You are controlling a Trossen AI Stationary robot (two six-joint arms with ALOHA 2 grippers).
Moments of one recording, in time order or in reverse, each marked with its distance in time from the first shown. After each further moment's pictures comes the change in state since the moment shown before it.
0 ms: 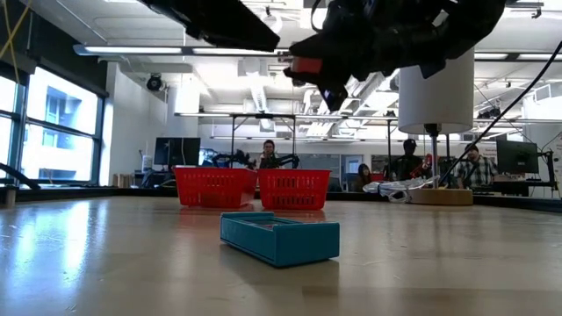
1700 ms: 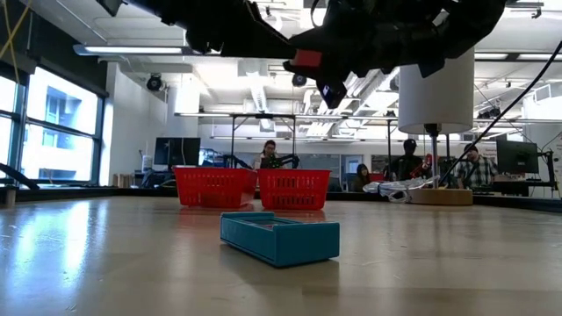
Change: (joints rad) left arm 0.064 0.069 -0.001 0.137 0.108 0.311; right arm 0.003 0.001 0.001 0.027 -0.024 0.026
